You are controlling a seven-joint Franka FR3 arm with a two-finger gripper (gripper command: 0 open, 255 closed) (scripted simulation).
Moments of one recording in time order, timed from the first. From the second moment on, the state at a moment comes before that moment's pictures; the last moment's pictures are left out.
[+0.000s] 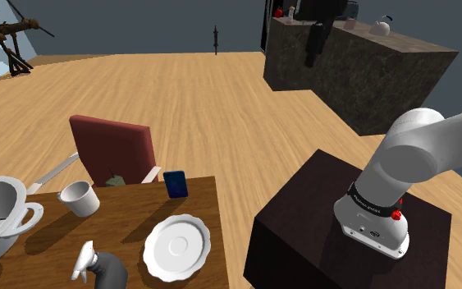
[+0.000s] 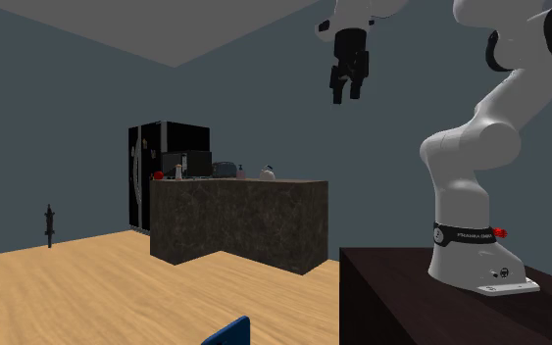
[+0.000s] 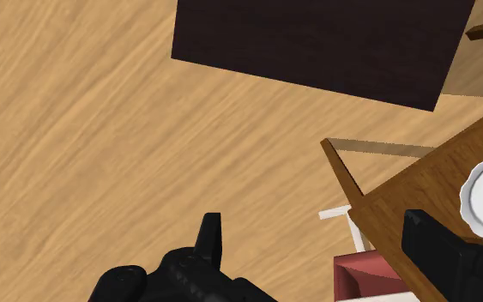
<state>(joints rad) 0.00 -0.83 0.06 -2.33 -0.07 1.55 -0.17</state>
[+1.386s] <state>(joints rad) 0.00 -0.45 0.43 -2.43 0.13 1.99 0.40</state>
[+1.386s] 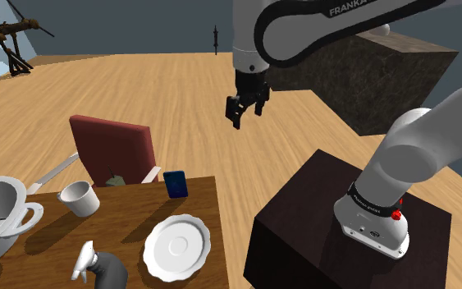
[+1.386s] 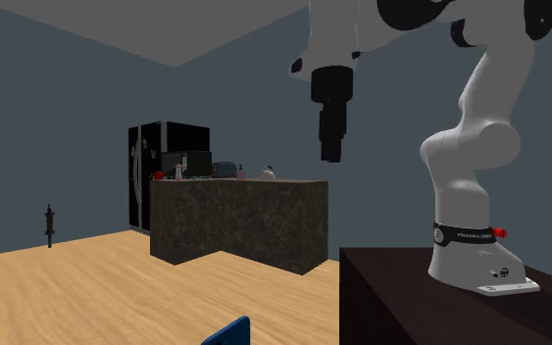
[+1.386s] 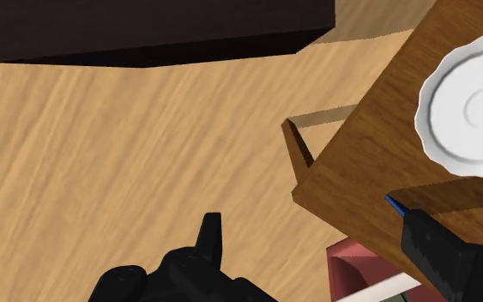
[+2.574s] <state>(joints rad) 0.04 0.32 0.57 -2.02 -0.23 2.26 1.07</state>
